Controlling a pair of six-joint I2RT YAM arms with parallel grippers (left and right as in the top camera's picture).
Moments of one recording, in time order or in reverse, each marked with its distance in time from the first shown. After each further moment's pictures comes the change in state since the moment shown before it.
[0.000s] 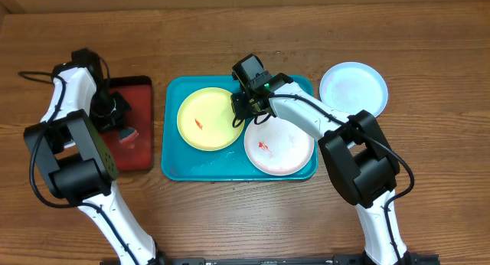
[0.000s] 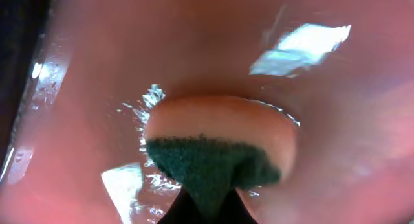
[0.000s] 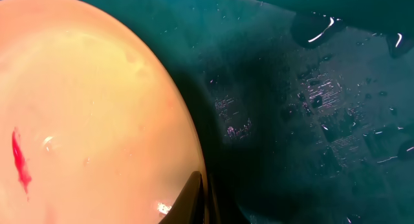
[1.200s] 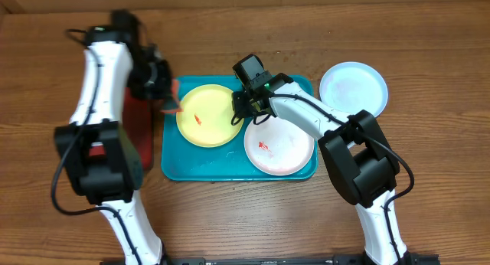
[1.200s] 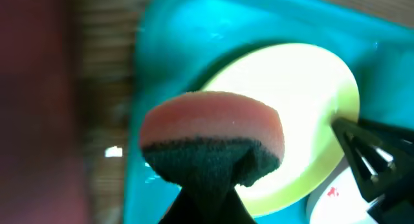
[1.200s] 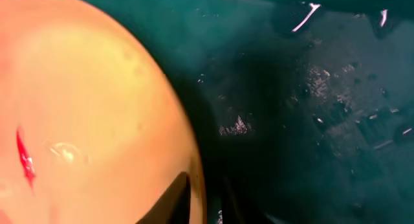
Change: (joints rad) left arm -0.286 -0.085 0.188 -0.163 0.328 0.230; right arm -0.002 0.000 -0.001 0.004 0.001 0.111
